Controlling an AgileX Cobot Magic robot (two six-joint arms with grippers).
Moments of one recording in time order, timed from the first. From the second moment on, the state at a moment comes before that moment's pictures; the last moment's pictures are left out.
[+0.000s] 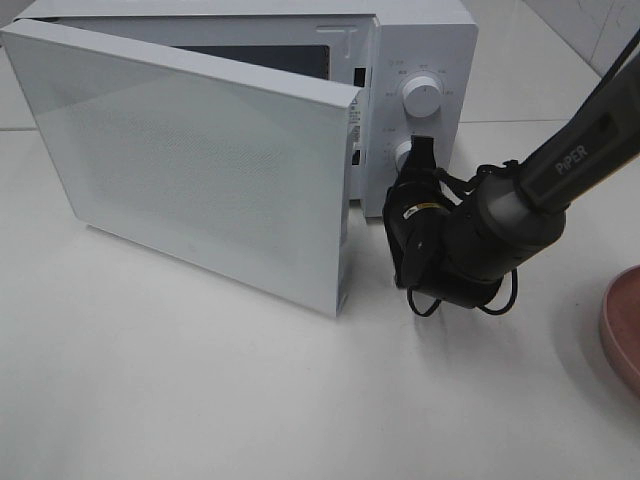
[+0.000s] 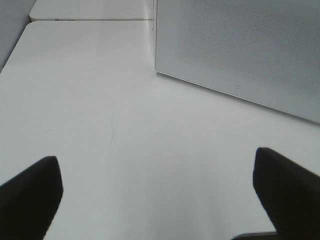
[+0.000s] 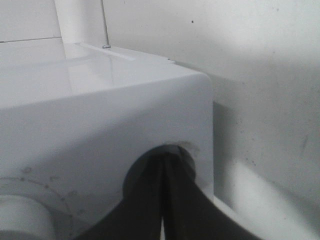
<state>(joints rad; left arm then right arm) 0.07 -0.01 -0.52 -0.16 1.08 0.11 0.58 2.21 -0.95 0.80 -0.94 1.29</state>
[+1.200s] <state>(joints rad) 0.07 -0.01 -0.52 -0.16 1.08 0.11 0.56 2.15 -0.91 0.76 -0.90 1.25</state>
